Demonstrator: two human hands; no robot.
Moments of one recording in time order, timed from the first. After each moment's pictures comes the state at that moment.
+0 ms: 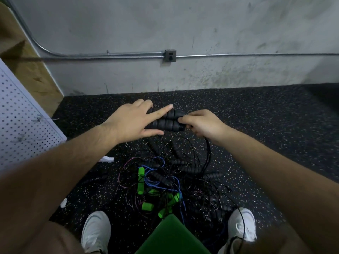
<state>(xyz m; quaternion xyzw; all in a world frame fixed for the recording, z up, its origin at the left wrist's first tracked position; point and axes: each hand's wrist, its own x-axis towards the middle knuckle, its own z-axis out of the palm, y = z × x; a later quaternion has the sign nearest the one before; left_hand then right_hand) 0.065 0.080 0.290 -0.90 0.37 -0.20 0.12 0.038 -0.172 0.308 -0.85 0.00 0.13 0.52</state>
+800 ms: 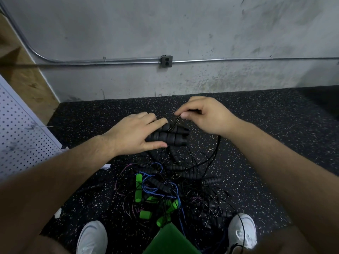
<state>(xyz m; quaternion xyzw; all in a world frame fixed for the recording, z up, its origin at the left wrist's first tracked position) 0.061 0.070 0.283 -0.89 0.41 -0.18 0.02 0.053 -0.195 0.335 -0.91 -0.25 -0.05 0.32</state>
